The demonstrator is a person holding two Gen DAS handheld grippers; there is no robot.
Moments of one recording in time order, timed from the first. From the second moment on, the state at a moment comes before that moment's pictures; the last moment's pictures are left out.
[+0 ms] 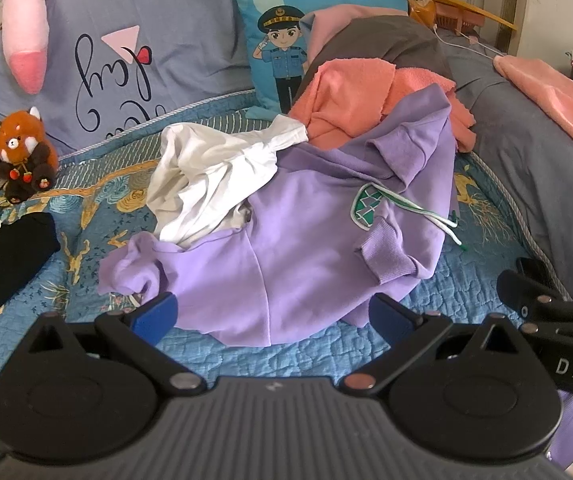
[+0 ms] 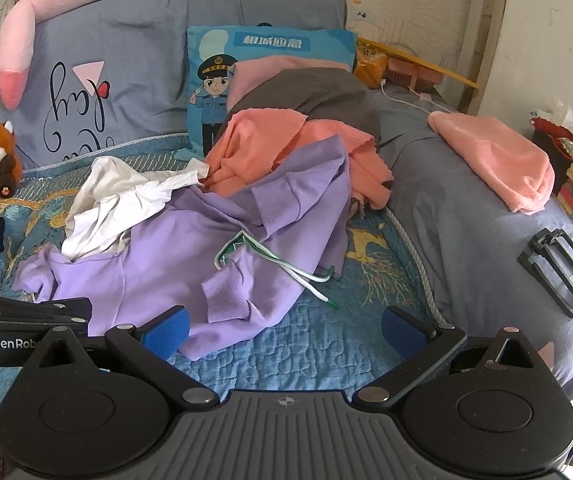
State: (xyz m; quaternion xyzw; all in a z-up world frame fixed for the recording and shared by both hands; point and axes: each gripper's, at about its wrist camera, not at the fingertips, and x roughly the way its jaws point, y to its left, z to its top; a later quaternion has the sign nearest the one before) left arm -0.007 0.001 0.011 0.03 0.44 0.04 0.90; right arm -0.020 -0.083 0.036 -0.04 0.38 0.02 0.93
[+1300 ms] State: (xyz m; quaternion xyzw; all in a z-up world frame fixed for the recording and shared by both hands) left arm -0.010 0.006 0.009 0.03 0.44 0.04 0.90; right arm -0.021 -0.077 0.035 -0.05 0.38 0.02 0.92
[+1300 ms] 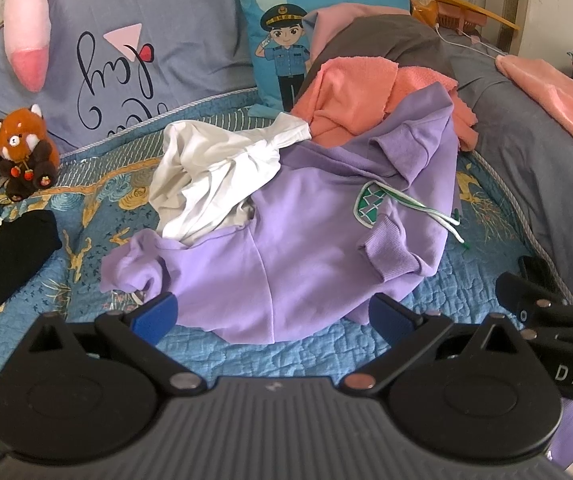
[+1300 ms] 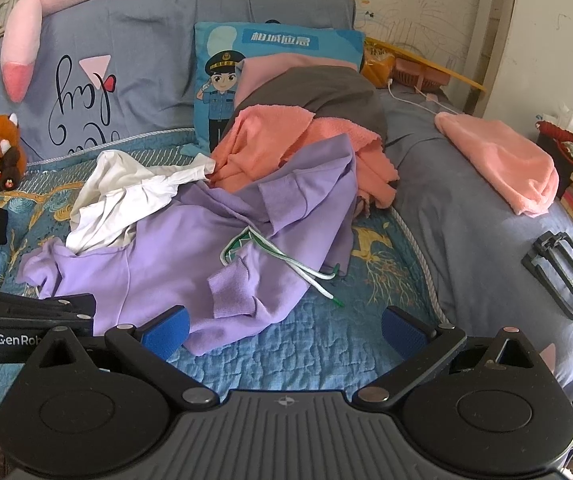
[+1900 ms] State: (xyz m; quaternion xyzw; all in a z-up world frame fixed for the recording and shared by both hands) left arm -0.012 0.008 0.010 0.03 0.44 0.05 0.90; right arm -0.023 -0.077 0.034 -0.05 0.38 0.02 0.92
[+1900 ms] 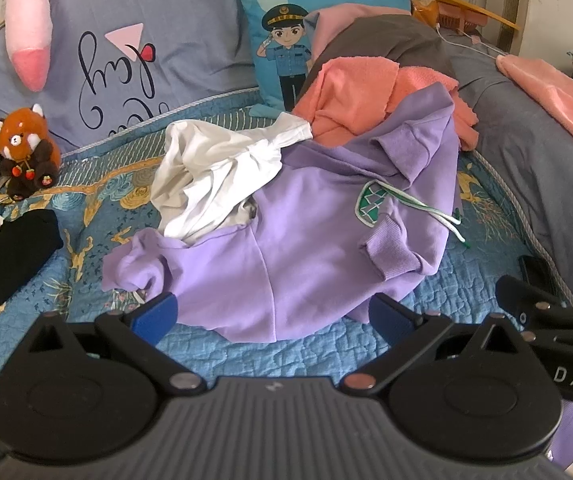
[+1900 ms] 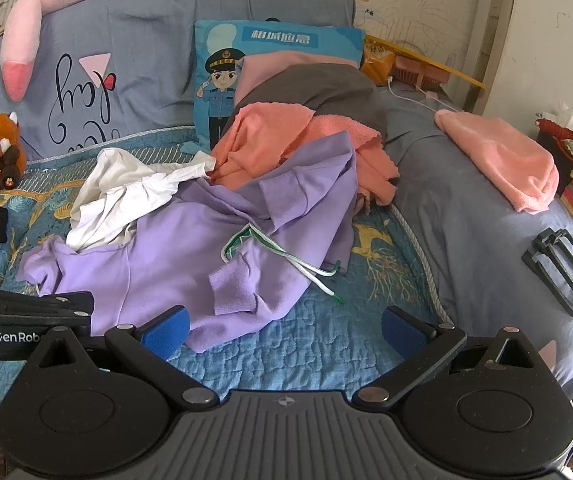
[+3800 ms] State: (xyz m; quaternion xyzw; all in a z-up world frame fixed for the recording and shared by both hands) left arm 0.033 0.122 -0.089 -0.06 0.41 0.10 0.90; right arm 0.070 -0.049 -0.056 -0.02 0.38 0.10 0.92
